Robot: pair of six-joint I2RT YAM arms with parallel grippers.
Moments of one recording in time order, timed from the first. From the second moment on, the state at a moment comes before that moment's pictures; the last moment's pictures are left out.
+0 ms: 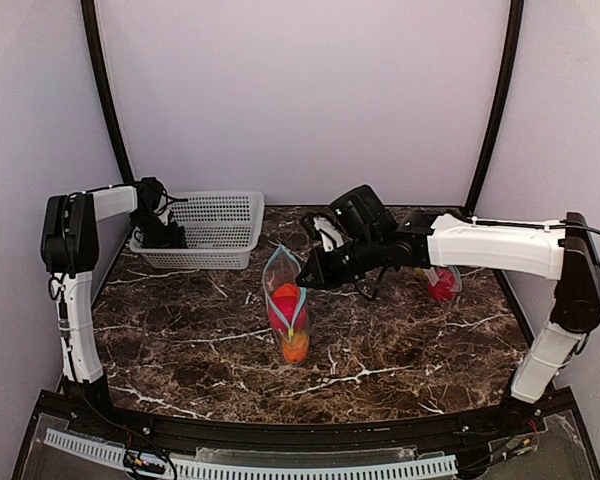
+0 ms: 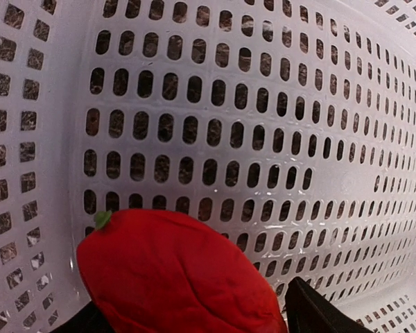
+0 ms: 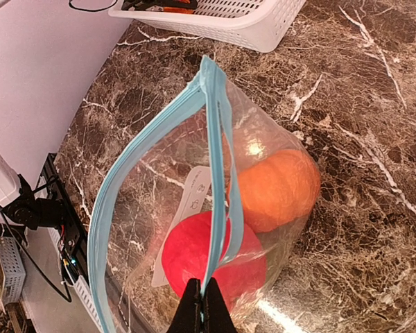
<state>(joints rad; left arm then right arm) -0.01 2.22 1.78 -0.84 0.16 -0.21 0.93 1.70 1.35 -0.40 -0.25 0.53</state>
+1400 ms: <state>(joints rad) -0.39 1.21 1.14 -0.42 0.53 -0.24 0.94 1.70 1.35 -0.40 -0.23 0.52</state>
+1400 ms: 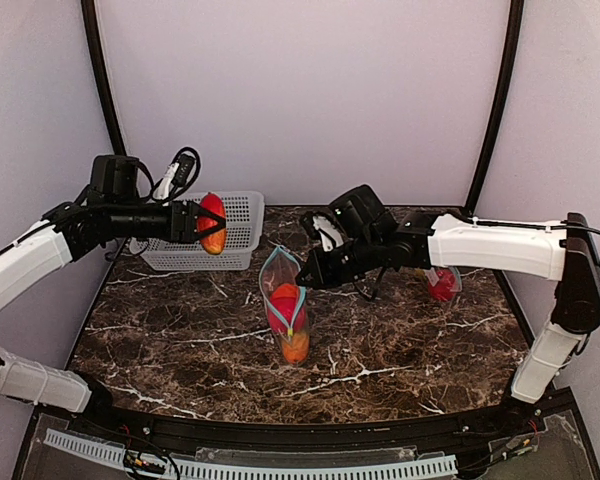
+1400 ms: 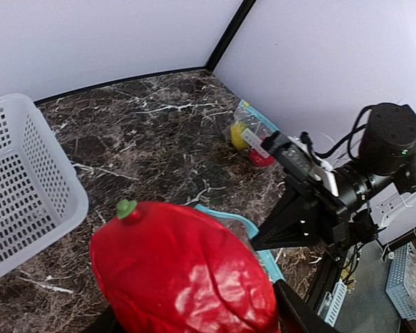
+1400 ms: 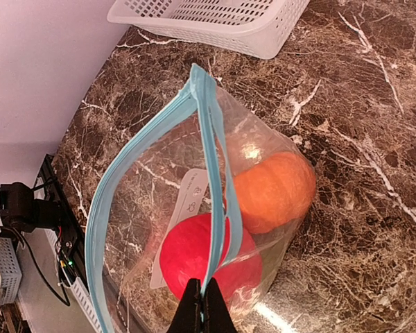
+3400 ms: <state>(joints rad) -0.90 1.45 1.05 -0.27 0.11 -0.56 0.95 1.70 1.37 -0.41 -0.20 0.51</state>
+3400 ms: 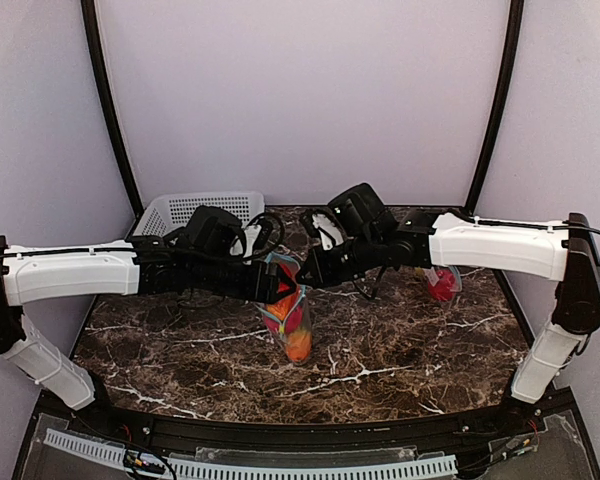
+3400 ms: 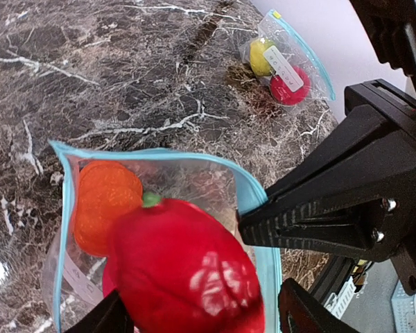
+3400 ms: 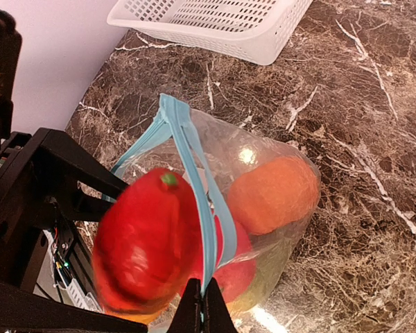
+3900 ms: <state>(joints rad) -0.90 1.33 1.08 -0.36 0.07 -0.55 0.95 1.69 1.37 -0.41 -0.20 0.51</state>
